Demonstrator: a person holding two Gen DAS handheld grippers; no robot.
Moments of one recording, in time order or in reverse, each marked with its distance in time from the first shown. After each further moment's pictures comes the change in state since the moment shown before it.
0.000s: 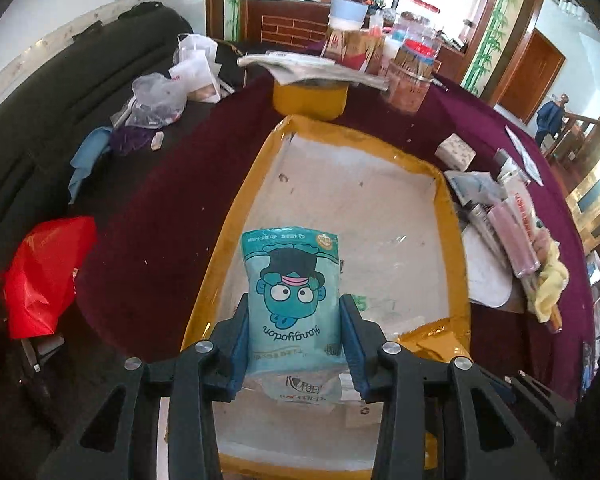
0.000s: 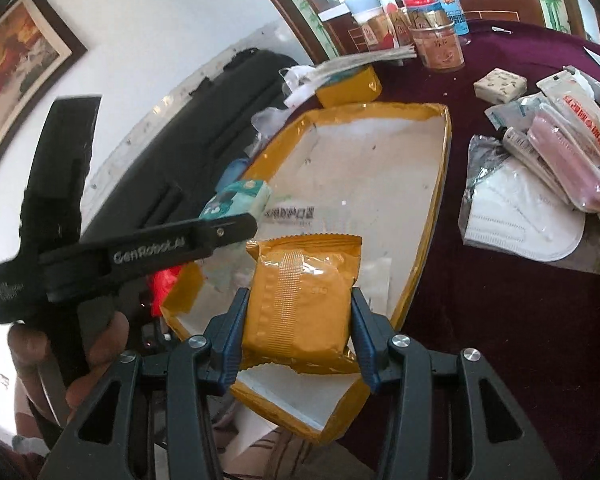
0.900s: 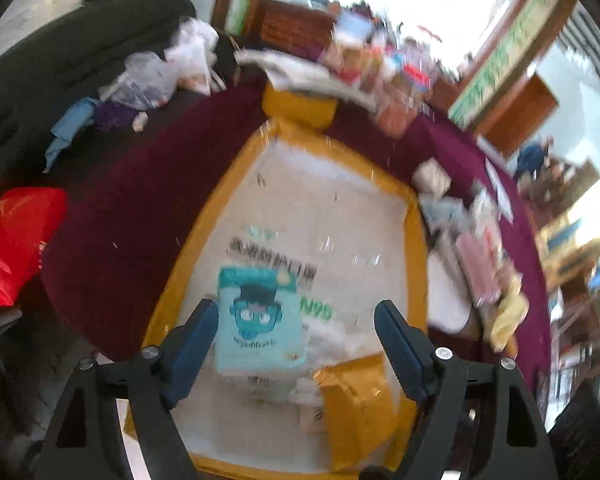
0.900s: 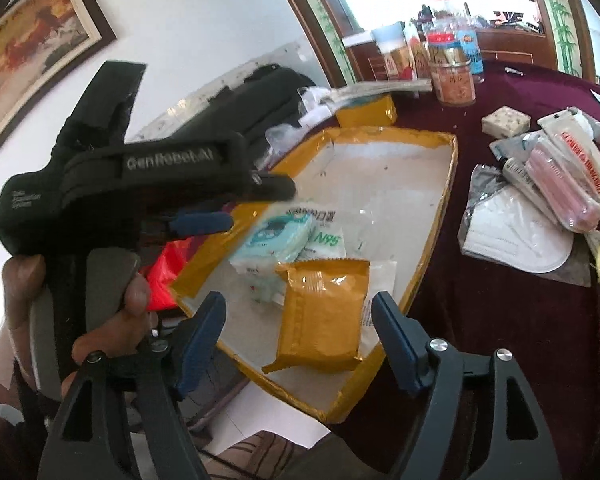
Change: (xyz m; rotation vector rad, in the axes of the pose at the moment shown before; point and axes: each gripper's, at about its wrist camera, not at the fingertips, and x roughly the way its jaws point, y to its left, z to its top) left arm -0.015 0.005 0.003 -0.147 -0.055 -0.153; right arm -0.025 0.013 -0.019 -0.118 -0.113 0.000
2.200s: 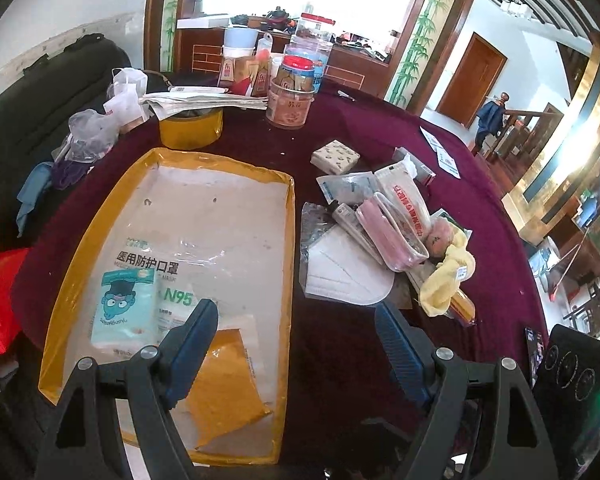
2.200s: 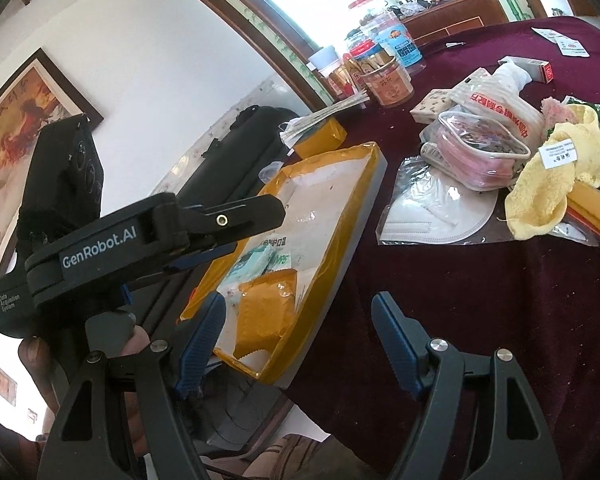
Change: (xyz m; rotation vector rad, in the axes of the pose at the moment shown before) left arm -0.008 -0.113 -0.037 0.232 -0.029 -0.054; right arm -0.058 -0.080 -0.011 0.244 -0.097 0.094
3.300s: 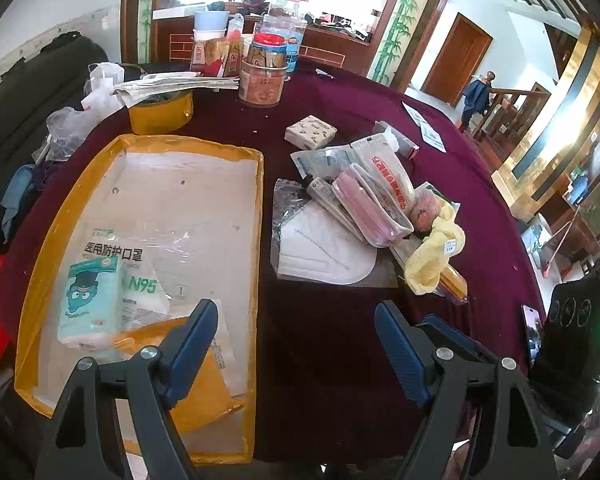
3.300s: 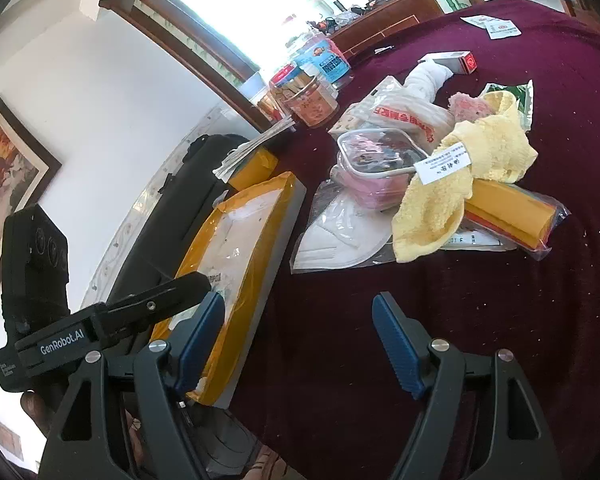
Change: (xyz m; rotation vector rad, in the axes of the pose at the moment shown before) left arm 0.019 -0.019 -0.008 0.056 0.063 -0.040; right arm -0.026 -0.058 0.012 0.152 -0.067 -0.121
